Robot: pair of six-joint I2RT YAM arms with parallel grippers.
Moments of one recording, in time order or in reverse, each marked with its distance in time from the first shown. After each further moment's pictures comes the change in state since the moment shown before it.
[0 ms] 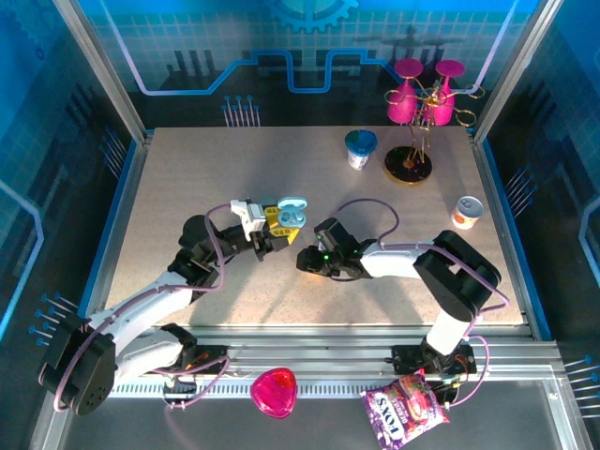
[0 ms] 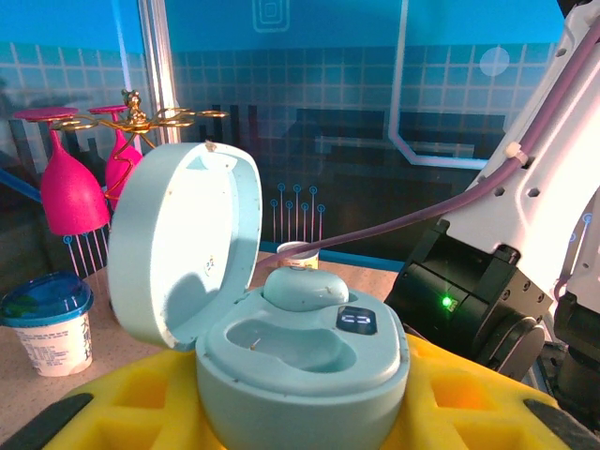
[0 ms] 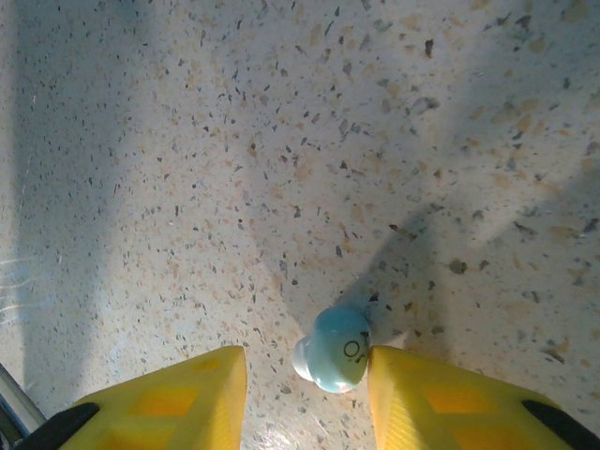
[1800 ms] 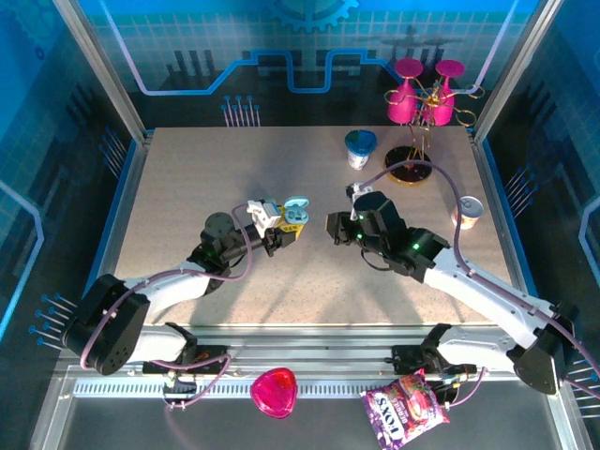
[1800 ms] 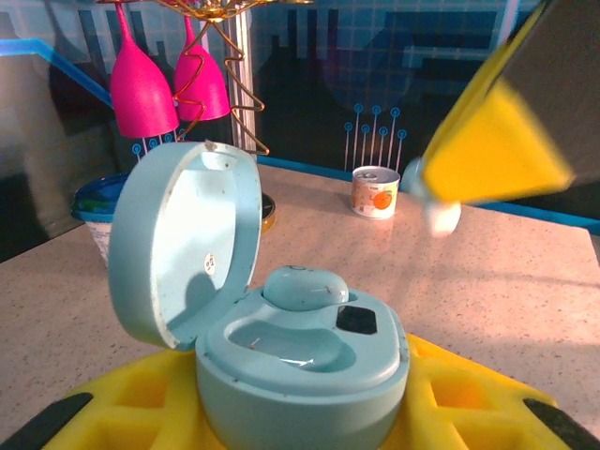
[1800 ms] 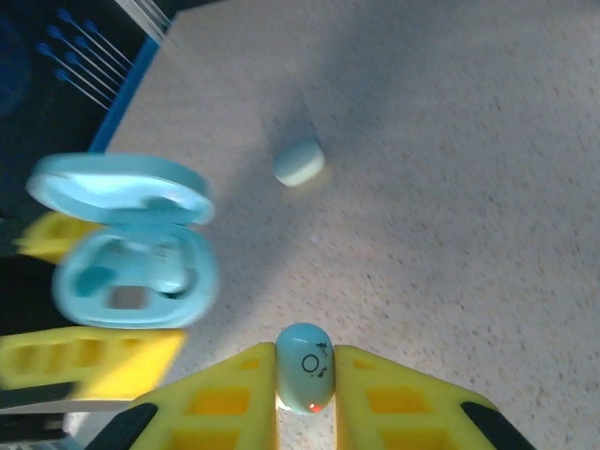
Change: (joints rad) left arm 0.000 0.255 -0.027 0.108 -0.158 0.105; right arm 0.010 -0.578 0.209 -0.458 0.346 -0.294
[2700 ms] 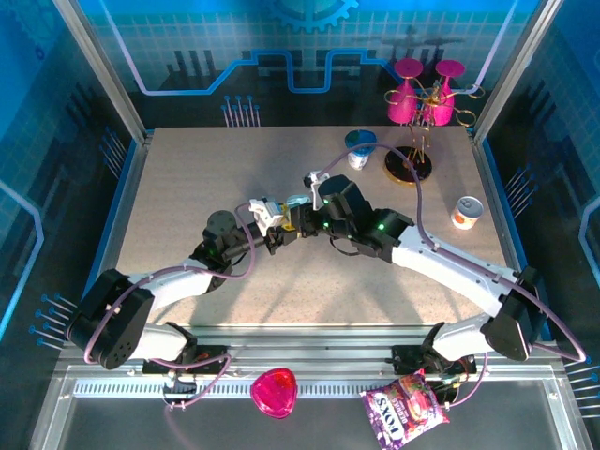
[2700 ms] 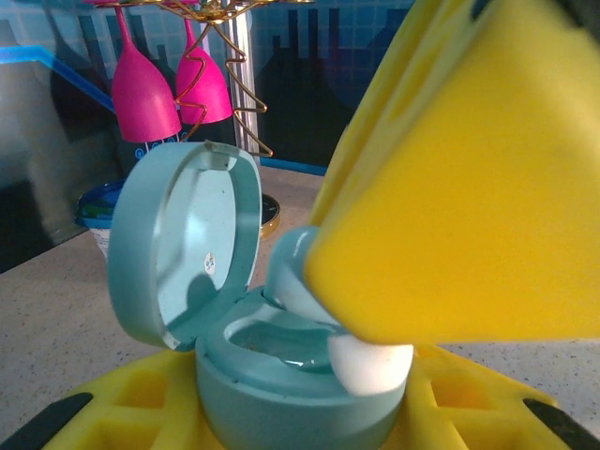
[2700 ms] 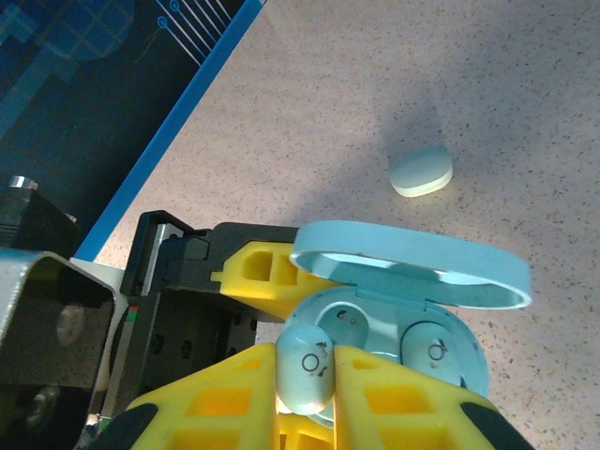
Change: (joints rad) left arm -0.003 0.031 0.020 0.019 -0.003 0.018; right arm 0.073 0.251 0.206 0.049 -0.121 -0.077
